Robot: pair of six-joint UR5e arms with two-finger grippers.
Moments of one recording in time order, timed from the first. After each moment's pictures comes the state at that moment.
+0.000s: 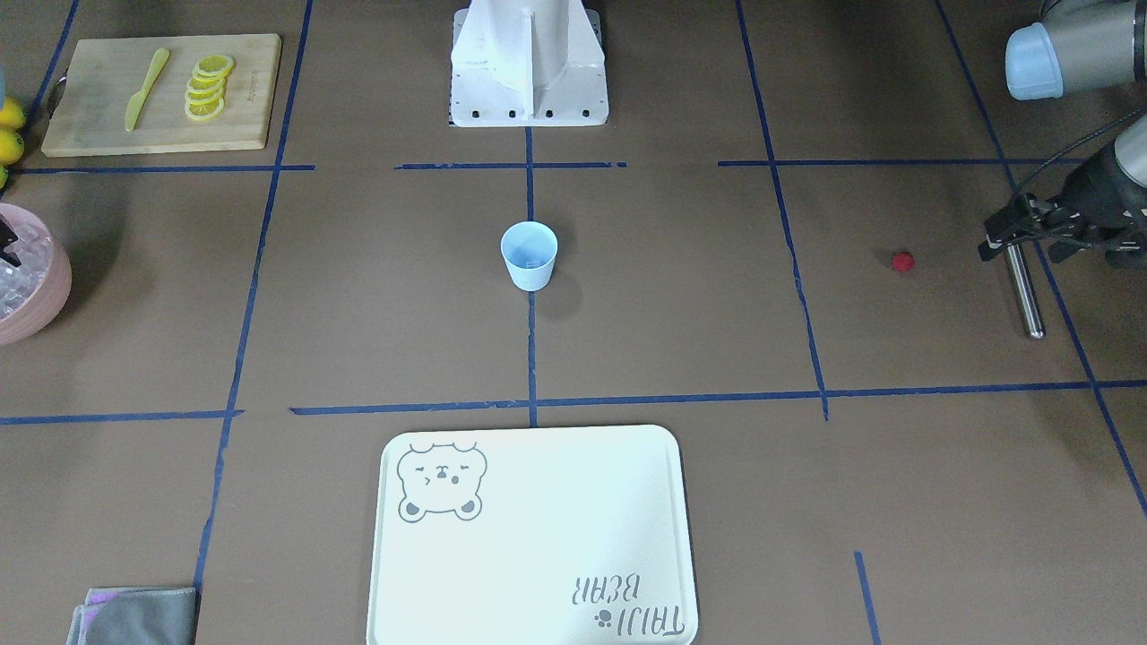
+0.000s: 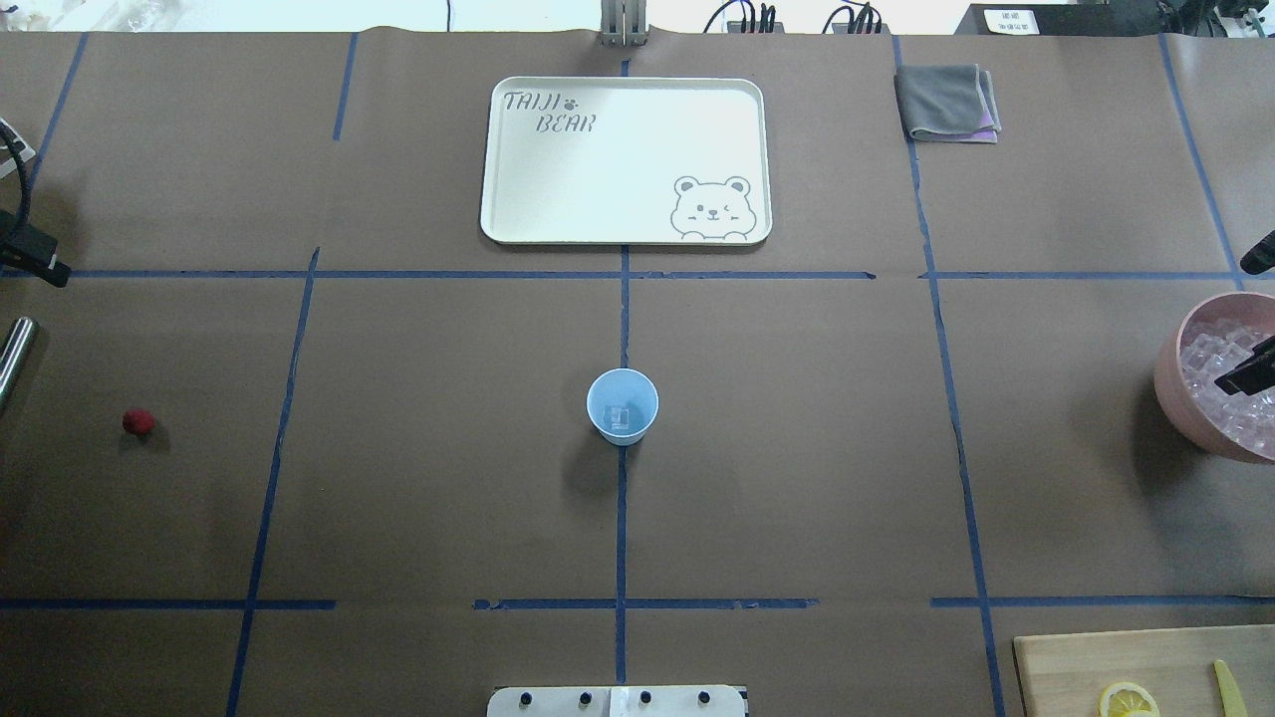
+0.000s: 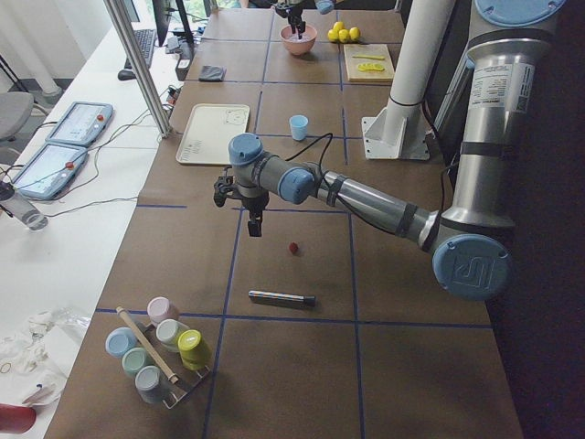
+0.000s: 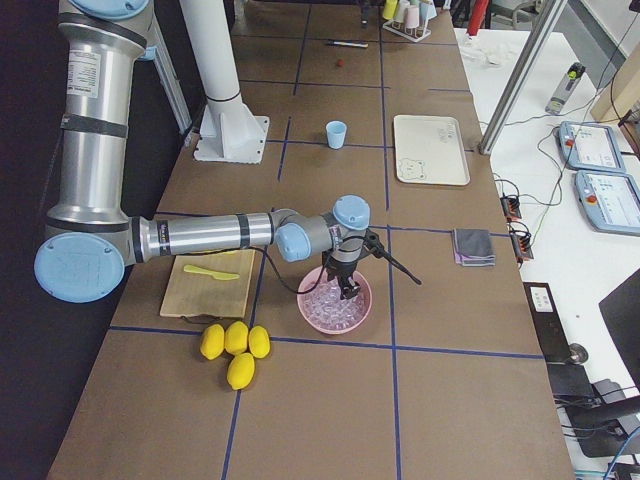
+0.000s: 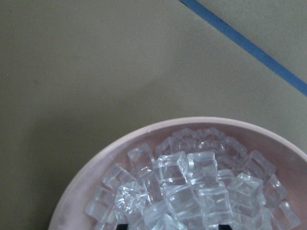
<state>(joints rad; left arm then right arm) -1.21 -1.64 -1.84 -1.63 -2.34 -0.50 1.16 -1.70 1.76 -1.36 2.23 -0.12</state>
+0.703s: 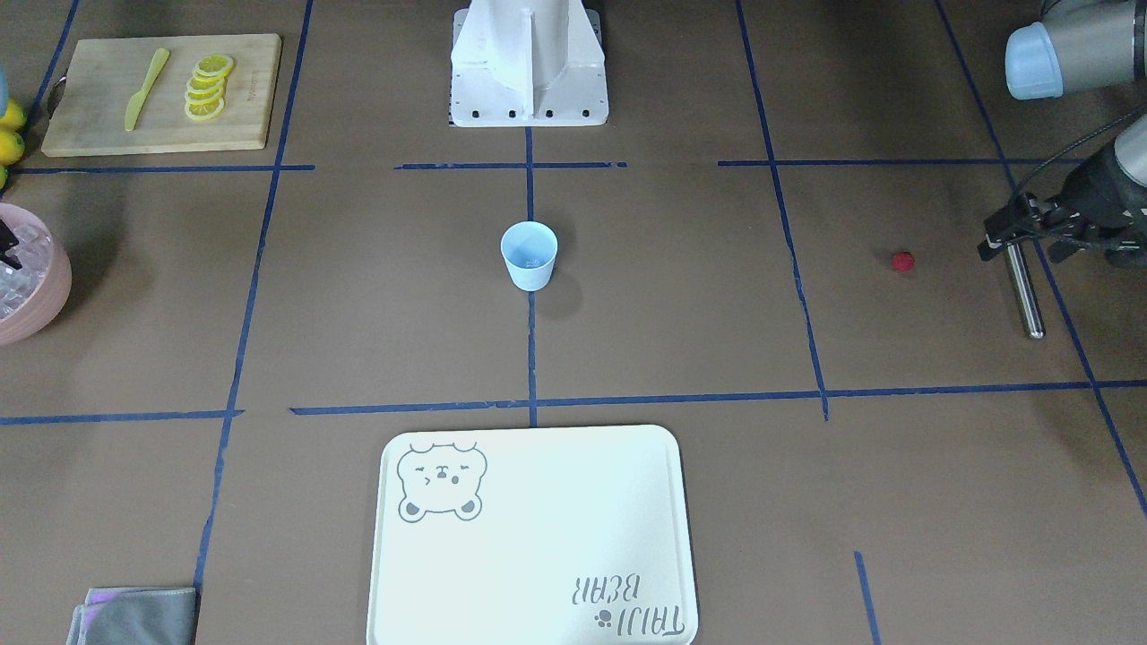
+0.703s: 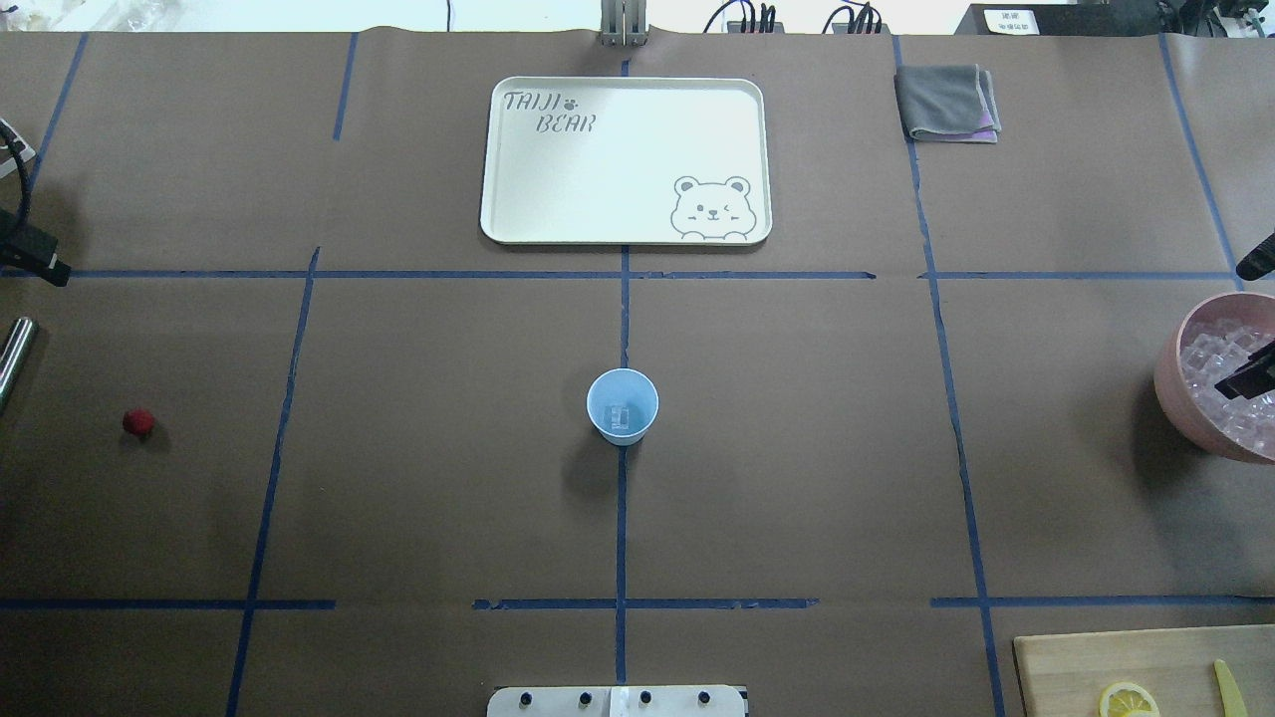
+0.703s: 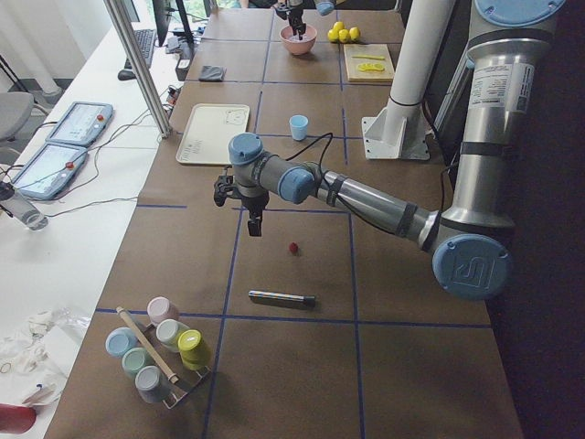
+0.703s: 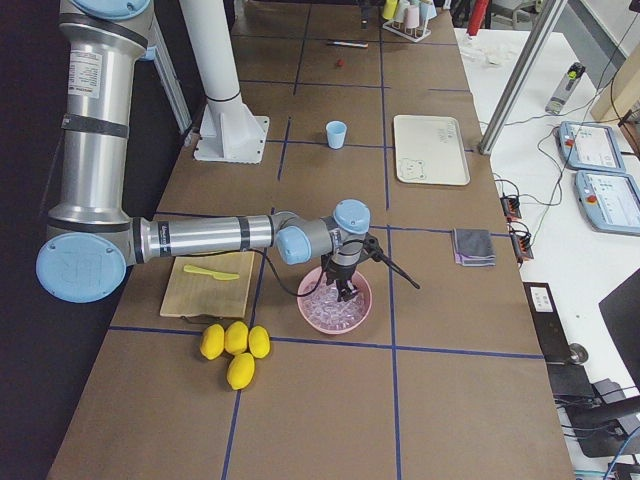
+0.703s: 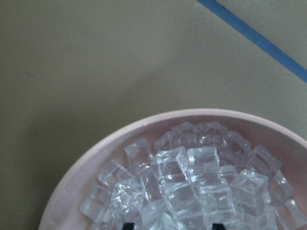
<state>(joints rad) -1.21 -1.64 -1.85 -1.63 -2.34 -0.50 1.15 -1.70 1.74 -1.36 2.23 -0.12</state>
